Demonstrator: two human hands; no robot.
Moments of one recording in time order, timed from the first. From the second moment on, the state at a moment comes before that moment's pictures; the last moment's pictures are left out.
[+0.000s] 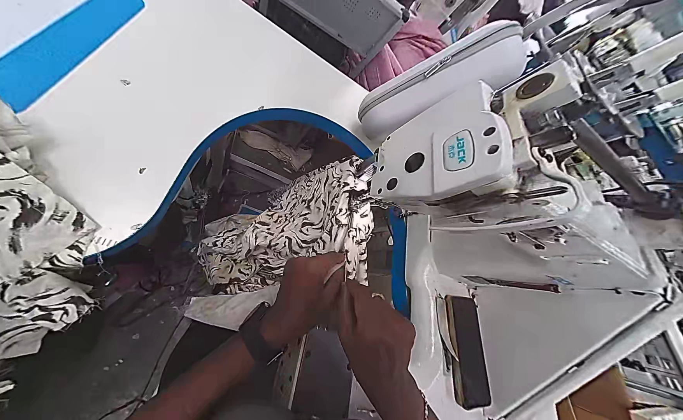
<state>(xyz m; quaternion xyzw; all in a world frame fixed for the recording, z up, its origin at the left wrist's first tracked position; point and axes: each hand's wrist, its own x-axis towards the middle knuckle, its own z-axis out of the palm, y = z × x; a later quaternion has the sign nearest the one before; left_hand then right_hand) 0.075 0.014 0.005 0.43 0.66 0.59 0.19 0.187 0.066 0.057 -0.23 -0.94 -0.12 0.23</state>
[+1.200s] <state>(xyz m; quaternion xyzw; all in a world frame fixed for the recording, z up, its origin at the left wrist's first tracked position) 0.092 0.019 -0.014 0.43 0.65 0.62 0.13 0.200 0.069 0.056 -0.24 -0.95 -0.11 0.18</state>
